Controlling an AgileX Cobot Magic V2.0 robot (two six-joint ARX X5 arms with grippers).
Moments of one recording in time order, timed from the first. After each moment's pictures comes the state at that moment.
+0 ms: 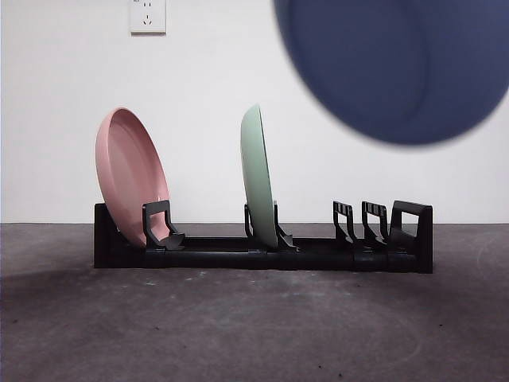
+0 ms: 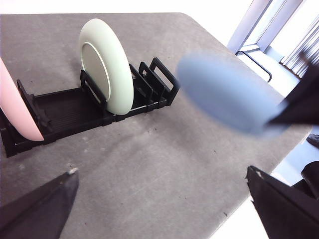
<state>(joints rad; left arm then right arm) -0.28 0.59 1.10 -0.96 0.52 -0.10 1.02 1.04 1.19 -0.93 -0.02 0.13</state>
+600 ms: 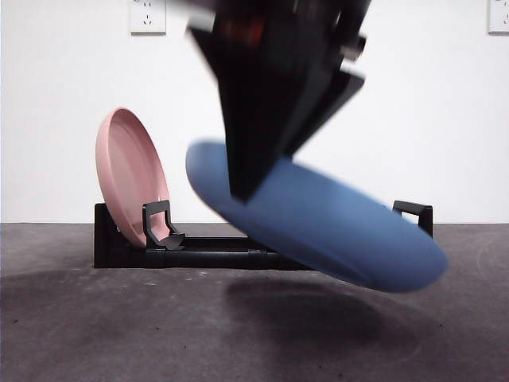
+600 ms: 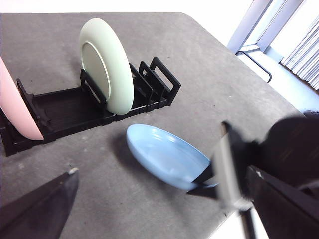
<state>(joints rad) -0.28 0.59 1.10 -0.96 0.52 -0.11 1.23 1.44 1.04 -0.69 0.28 0.18</state>
